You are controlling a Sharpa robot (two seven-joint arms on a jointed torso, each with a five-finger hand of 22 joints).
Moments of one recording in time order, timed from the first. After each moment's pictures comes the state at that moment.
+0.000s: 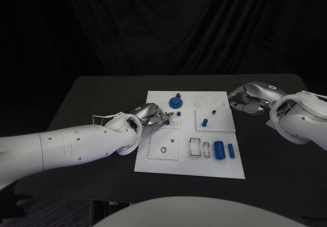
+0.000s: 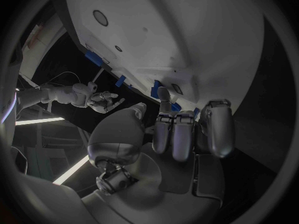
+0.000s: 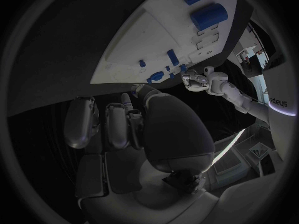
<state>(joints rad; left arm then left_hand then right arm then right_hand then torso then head) 1.12 -0.69 -0.21 1.45 -1.24 -0.54 -0.20 0.85 0.10 0.10 0.30 0.23 1.01 0.02 0.33 1.31 1.47 -0.04 1.57 1.31 1.47 -0.09 1.57 1.31 0.07 1.46 0.01 1.32 1.31 1.34 -1.04 -0.25 1.60 -1.47 -0.38 -0.17 1.35 -0.06 0.33 0.16 0.46 0.81 0.11 0.07 0.15 1.47 0.00 1.48 1.31 1.46 -0.07 1.33 1.27 0.06 1.46 0.05 1.23 1.31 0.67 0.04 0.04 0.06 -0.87</state>
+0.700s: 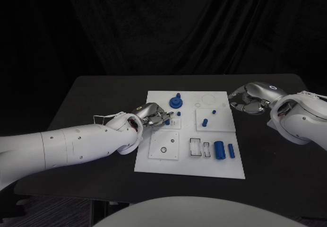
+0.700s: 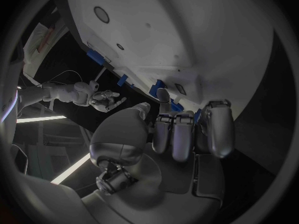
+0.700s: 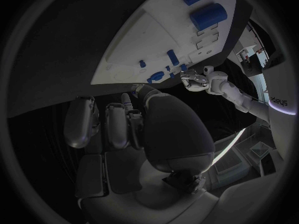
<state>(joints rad) 1.12 -0.68 -0.21 1.44 -1.22 -0.53 -0.17 0.93 0.13 0.07 0.29 0.34 1.00 0.01 0.45 1.31 1.46 -0.05 1.57 1.31 1.47 -0.09 1.57 1.31 0.07 1.46 0.02 1.32 1.31 1.34 -1.04 -0.25 1.60 -1.46 -0.38 -0.17 1.35 -0.06 0.33 0.16 0.46 0.81 0.11 0.07 0.15 1.47 0.00 1.48 1.31 1.46 -0.07 1.33 1.27 0.06 1.46 0.05 1.22 1.31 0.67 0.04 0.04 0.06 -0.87</state>
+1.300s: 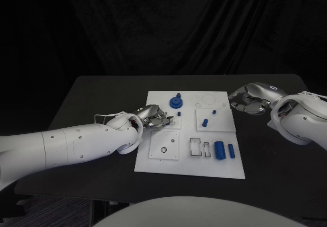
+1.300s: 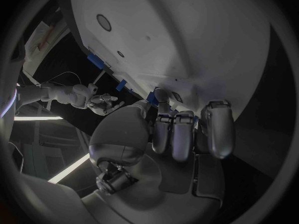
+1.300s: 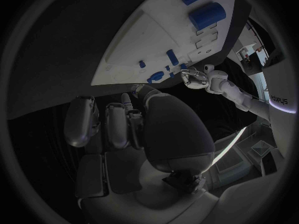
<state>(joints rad) 1.12 -0.68 -0.21 1.43 -1.21 -0.46 -0.20 1.01 0.09 0.09 0.28 0.39 1.00 0.01 0.43 1.31 1.47 -0.05 1.57 1.31 1.47 -0.10 1.57 1.31 0.07 1.47 0.01 1.32 1.31 1.34 -1.04 -0.25 1.60 -1.45 -0.38 -0.17 1.35 -0.06 0.33 0.17 0.46 0.81 0.11 0.07 0.15 1.47 0.00 1.47 1.31 1.46 -0.07 1.32 1.27 0.06 1.45 0.04 1.22 1.31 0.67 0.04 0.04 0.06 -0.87</state>
